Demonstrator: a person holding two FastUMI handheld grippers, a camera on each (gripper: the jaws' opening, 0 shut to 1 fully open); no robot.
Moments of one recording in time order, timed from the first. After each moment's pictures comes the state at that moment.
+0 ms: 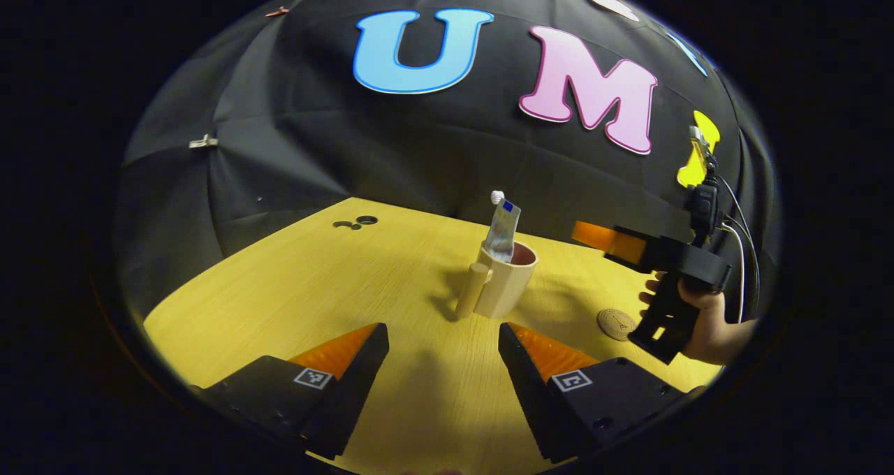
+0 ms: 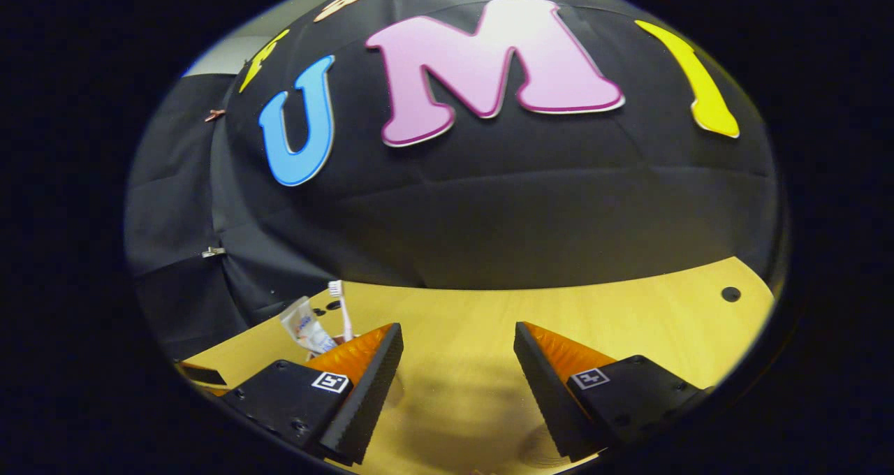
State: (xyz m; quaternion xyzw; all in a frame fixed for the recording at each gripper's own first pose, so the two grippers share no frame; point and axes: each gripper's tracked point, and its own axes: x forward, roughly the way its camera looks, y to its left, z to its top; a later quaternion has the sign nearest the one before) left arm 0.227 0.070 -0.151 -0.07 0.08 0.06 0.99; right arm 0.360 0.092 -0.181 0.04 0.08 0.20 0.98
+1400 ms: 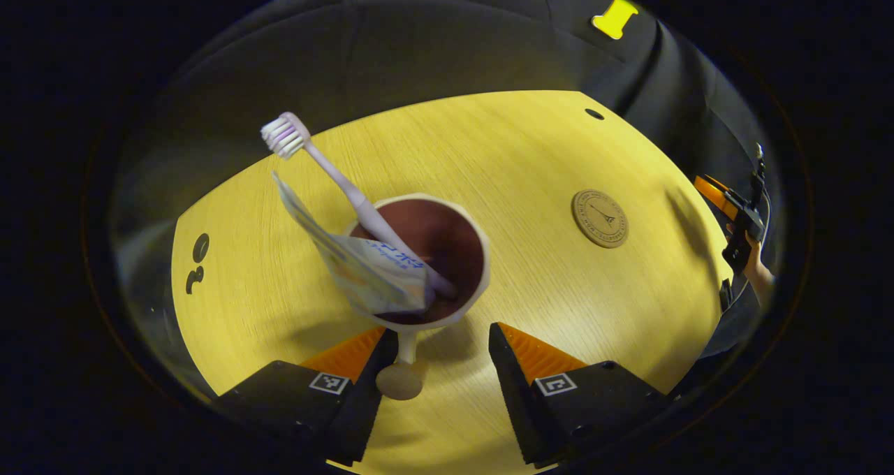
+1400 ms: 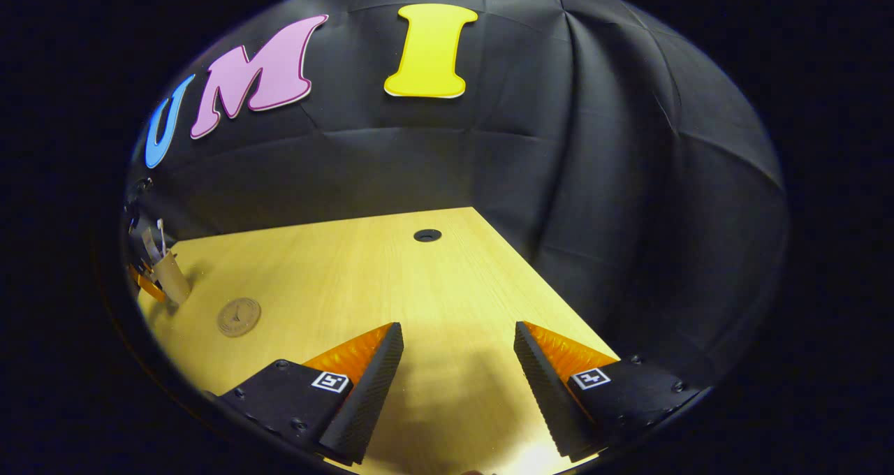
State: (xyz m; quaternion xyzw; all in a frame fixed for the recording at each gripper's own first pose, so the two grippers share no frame) left arm 0.347 0.029 -0.197 0.15 0.42 -0.16 0.88; right arm 0.228 -0.317 -0.233 -0.01 0.17 -0.12 0.98
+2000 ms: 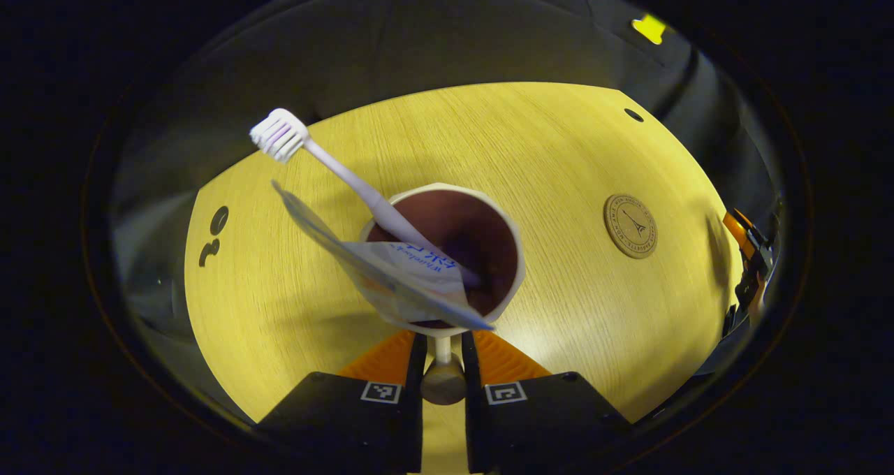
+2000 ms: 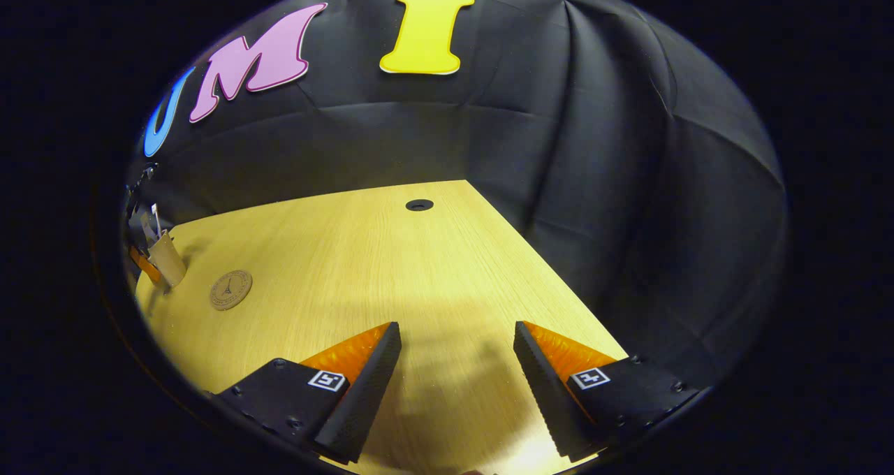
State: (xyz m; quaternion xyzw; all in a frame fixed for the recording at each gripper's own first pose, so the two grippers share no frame) left arm 0.346 0.032 -0.202 0.12 0.44 -0.09 0.88; right arm 0.205 -0.315 -0.252 -0.02 0.21 -0.12 0.97
